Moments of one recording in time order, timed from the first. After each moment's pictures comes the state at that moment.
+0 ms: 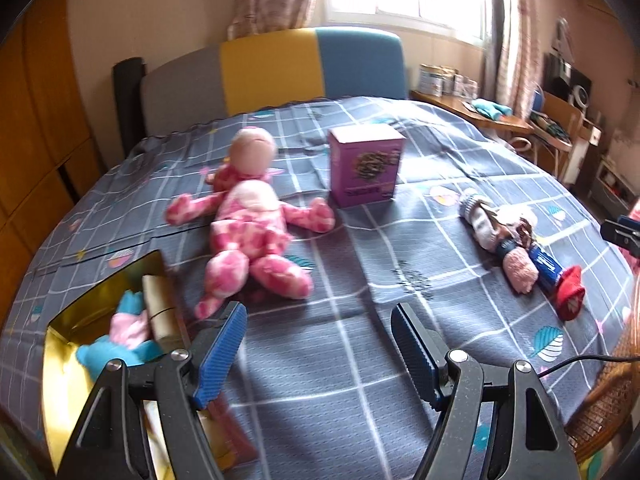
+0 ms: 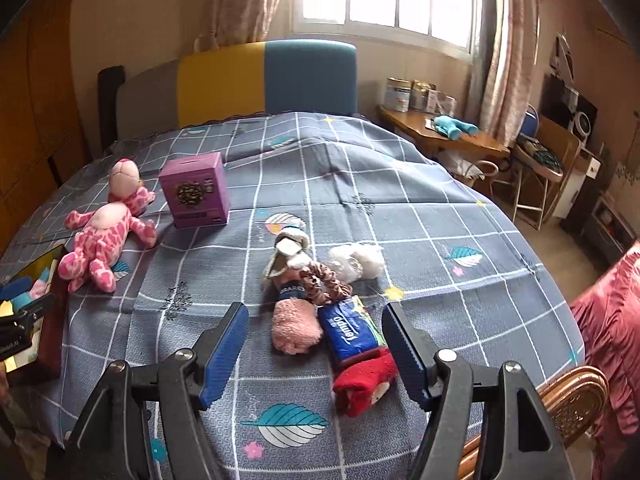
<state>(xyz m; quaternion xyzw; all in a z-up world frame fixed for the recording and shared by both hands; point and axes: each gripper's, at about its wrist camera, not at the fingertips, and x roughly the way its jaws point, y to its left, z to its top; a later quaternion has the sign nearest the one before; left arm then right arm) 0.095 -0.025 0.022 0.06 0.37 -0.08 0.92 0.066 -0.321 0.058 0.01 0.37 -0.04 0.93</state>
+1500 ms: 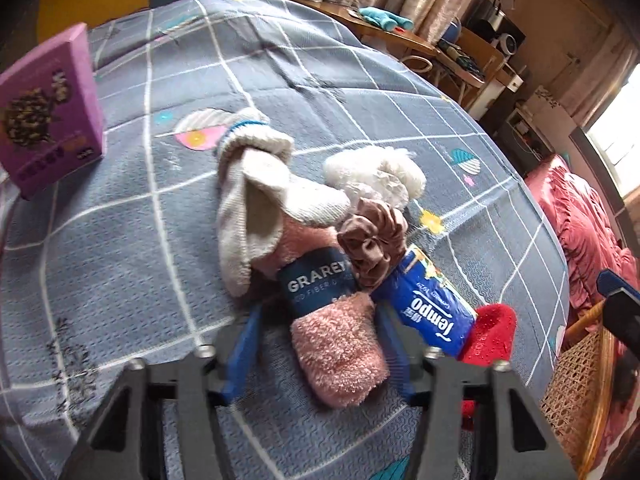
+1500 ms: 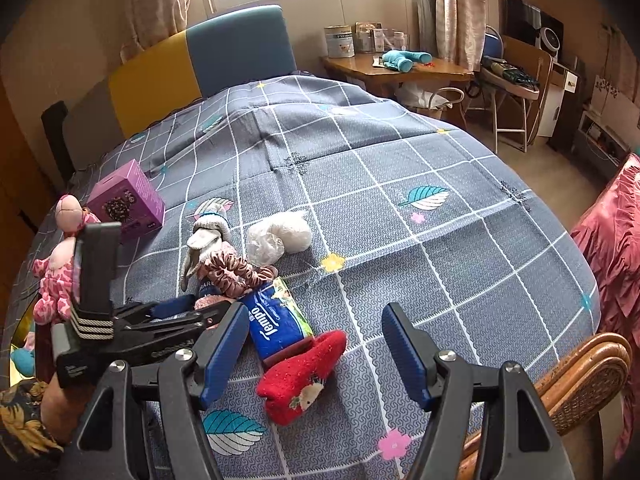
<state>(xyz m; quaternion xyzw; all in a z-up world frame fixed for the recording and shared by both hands) 0.215 -0.275 -0.079 0.01 0.52 -0.29 0.80 0.093 -0.420 0.027 0.11 0.43 -0.08 0.89</state>
